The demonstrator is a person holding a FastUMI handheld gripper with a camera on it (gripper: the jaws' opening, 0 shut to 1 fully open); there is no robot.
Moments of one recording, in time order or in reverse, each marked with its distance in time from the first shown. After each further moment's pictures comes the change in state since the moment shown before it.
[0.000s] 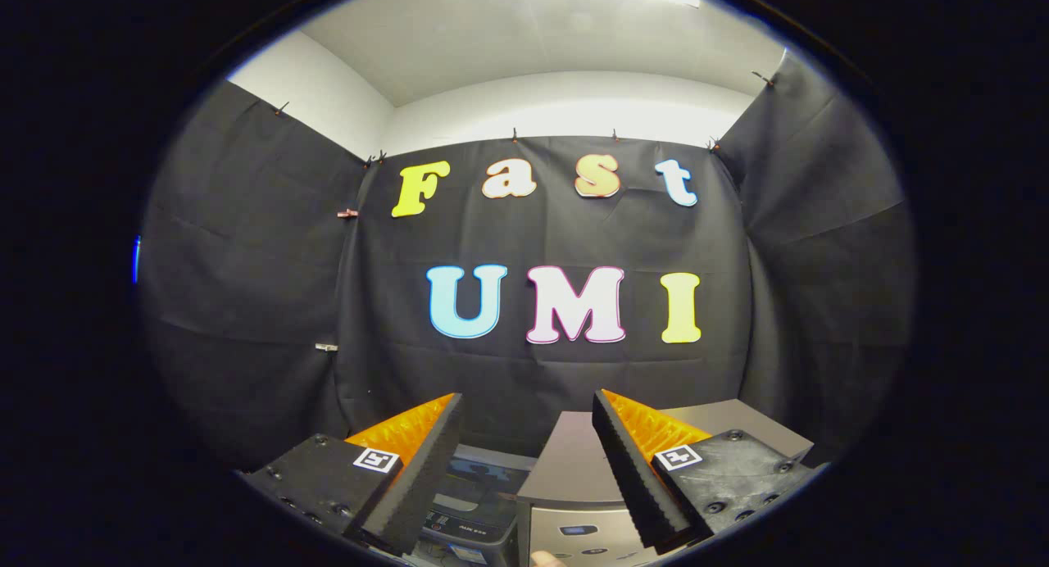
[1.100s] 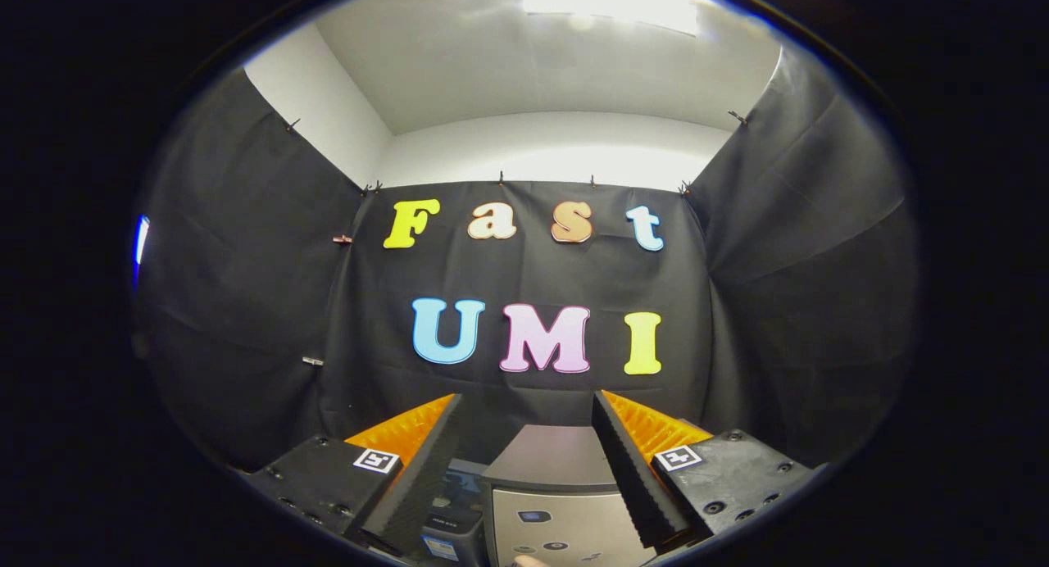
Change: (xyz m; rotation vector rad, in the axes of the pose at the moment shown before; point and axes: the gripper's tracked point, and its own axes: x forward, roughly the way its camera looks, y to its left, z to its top) arm -0.084 -0.026 0.017 -0.055 -0.142 -0.048
